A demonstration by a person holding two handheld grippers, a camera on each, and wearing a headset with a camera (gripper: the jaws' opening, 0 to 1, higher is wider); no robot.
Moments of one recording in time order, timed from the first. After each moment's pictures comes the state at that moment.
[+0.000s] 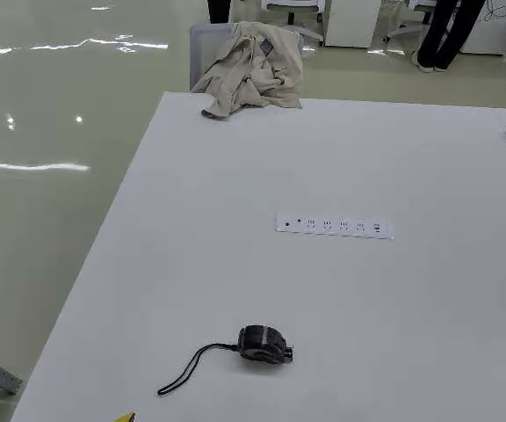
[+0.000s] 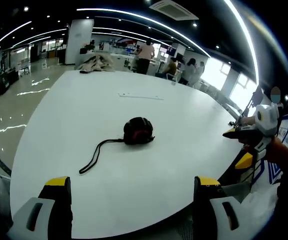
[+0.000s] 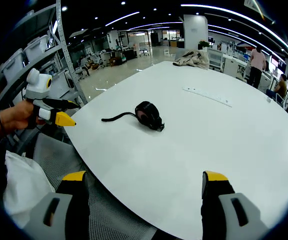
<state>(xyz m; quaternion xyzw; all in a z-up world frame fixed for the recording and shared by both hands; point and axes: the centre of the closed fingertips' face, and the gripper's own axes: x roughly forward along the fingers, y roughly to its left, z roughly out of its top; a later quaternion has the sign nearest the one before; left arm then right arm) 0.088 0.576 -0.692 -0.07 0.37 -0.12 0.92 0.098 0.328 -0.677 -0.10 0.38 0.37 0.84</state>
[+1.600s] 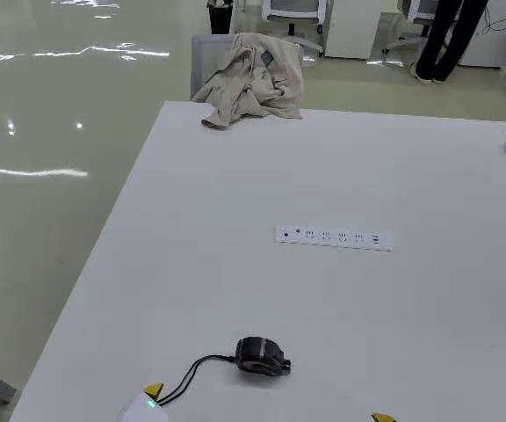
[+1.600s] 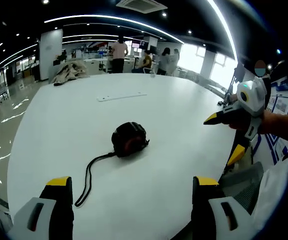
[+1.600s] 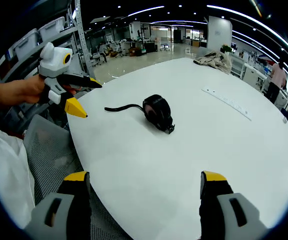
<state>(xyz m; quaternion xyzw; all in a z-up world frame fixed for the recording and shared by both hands) 0.143 0.556 -0.712 0.01 0.35 -0.22 0.91 0.131 0.356 -0.719 -0.17 0.38 0.44 0.80</state>
